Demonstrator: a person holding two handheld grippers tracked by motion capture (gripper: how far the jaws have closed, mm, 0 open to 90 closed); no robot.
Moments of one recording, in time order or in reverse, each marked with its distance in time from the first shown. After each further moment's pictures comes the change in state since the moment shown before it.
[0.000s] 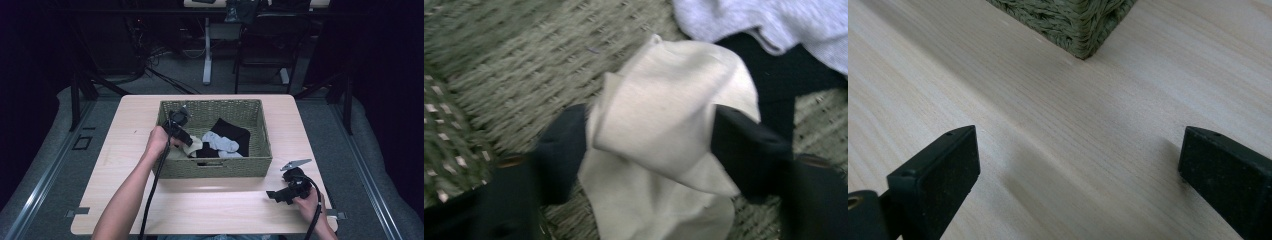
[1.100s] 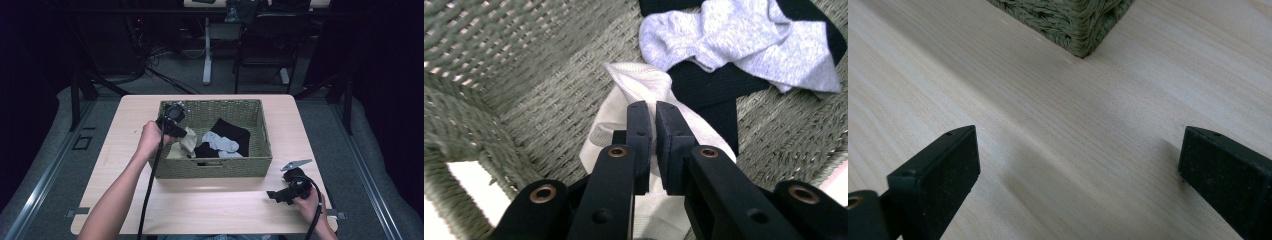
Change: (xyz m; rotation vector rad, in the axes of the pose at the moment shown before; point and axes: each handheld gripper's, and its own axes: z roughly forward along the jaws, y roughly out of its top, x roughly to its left) left arm -0.021 -0.013 -0.063 -0.168 0.039 0.120; right arm 0.000 -0.001 -0.002 0.006 0.004 -0.003
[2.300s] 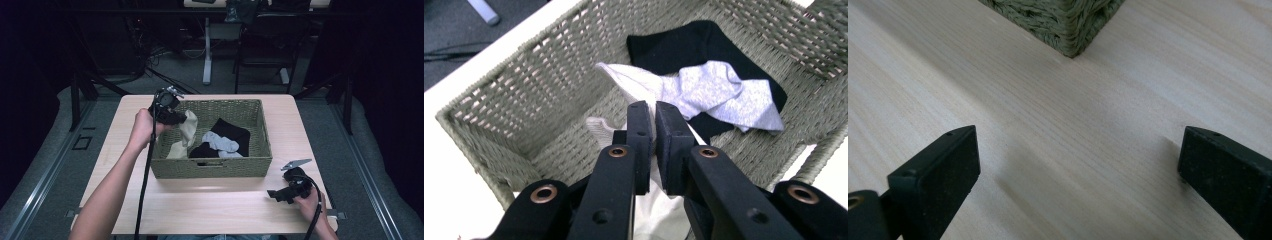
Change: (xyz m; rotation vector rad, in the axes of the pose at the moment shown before) left arm -0.001 0.014 -0.058 -0.186 -0.010 0.050; right arm -0.003 0.000 0.002 -0.005 -0.026 -0.002
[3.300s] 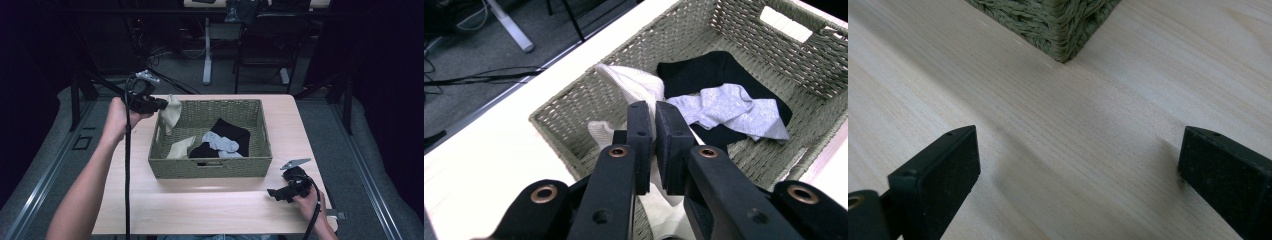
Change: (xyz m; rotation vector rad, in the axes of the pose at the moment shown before) left arm 0.026 -0.007 -0.070 -0.103 0.063 -0.011; right arm 0.000 0.002 0.002 -0.010 -0.021 -0.005
